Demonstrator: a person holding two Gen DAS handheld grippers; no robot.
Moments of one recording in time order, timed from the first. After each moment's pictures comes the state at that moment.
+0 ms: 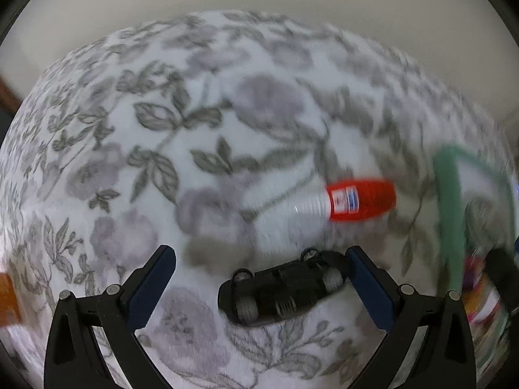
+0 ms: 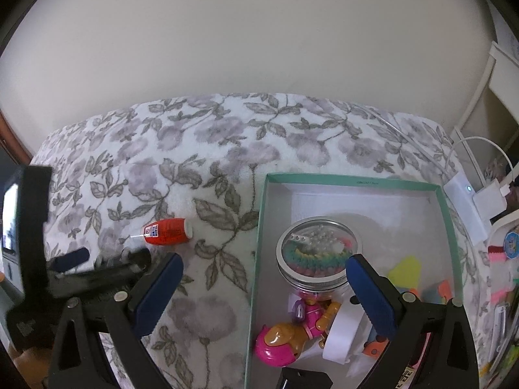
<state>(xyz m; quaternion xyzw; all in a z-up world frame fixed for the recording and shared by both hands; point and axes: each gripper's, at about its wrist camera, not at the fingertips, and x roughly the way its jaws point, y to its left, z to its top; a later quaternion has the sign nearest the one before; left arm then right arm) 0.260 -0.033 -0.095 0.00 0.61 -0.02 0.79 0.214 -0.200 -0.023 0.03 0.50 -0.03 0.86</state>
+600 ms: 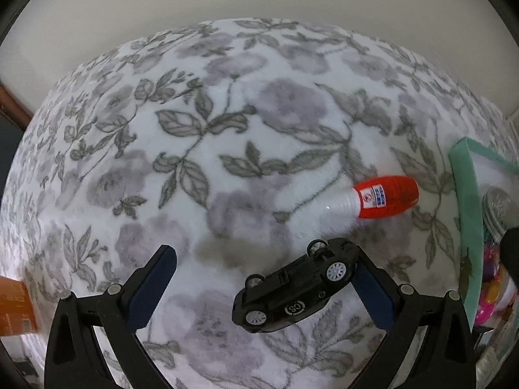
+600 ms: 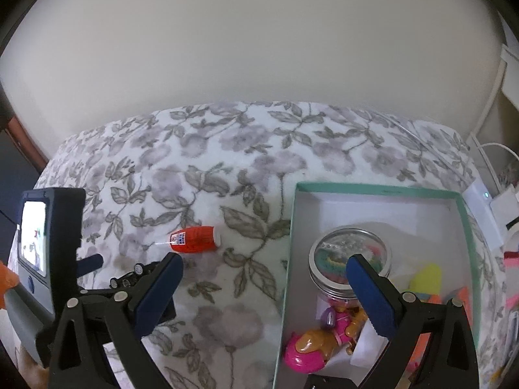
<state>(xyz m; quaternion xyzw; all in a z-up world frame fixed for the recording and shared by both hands) 0.257 -0.016 -0.084 0.01 0.59 0.00 0.81 0.215 -0.184 -0.021 0.04 0.48 0.01 0.87</state>
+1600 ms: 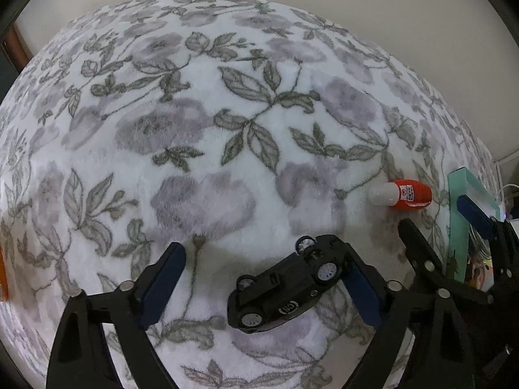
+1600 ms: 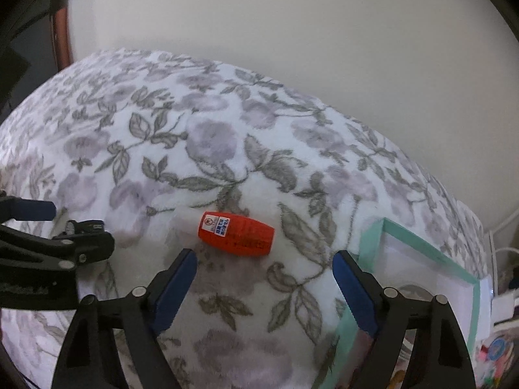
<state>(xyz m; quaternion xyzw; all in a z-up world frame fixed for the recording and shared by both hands) 0.247 0.058 -0.097 -0.10 0.61 0.00 0.78 0.236 -0.101 -0.075 -0.17 0.47 0.08 0.87</state>
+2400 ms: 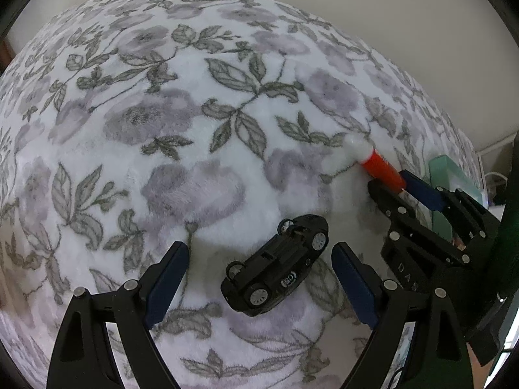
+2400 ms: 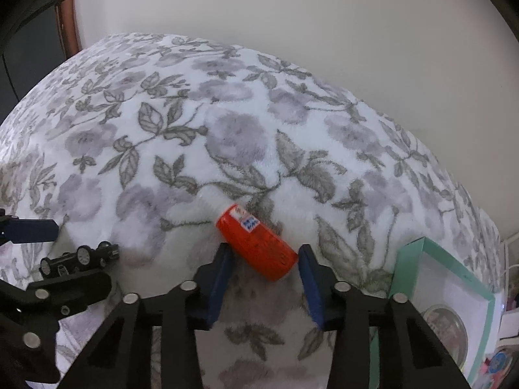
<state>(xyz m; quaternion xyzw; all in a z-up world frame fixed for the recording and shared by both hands) 0.227 0.070 -0.091 -0.11 0.62 -0.05 0.78 0.253 -0.080 -0.097 -0.16 0.50 0.11 0.85</state>
